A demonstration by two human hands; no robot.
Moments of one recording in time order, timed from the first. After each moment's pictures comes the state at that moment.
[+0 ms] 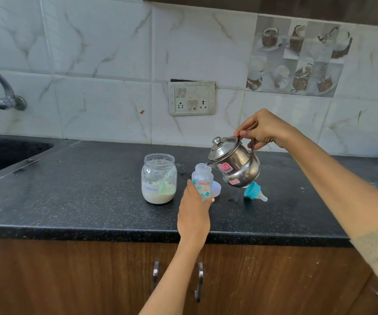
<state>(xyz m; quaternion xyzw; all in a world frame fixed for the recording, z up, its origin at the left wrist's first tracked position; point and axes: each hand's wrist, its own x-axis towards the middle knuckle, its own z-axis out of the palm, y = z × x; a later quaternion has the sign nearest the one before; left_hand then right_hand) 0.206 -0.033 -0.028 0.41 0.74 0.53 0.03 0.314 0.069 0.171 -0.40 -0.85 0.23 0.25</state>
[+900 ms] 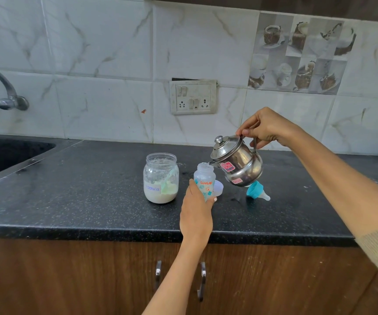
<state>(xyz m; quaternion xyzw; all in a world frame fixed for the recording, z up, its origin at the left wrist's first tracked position) 0.208 -0.035 -0.026 0.41 0.74 0.54 0.03 0.314 0.066 0.173 -0.41 -0.85 0.23 0.25</state>
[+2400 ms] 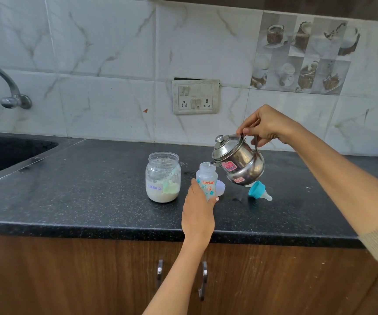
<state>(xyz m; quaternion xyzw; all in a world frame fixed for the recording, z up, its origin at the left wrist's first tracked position) 0.208 -0.036 -0.024 0.41 0.75 0.52 0.04 0.308 0.062 0.176 -0.41 -0.85 0.21 0.24</state>
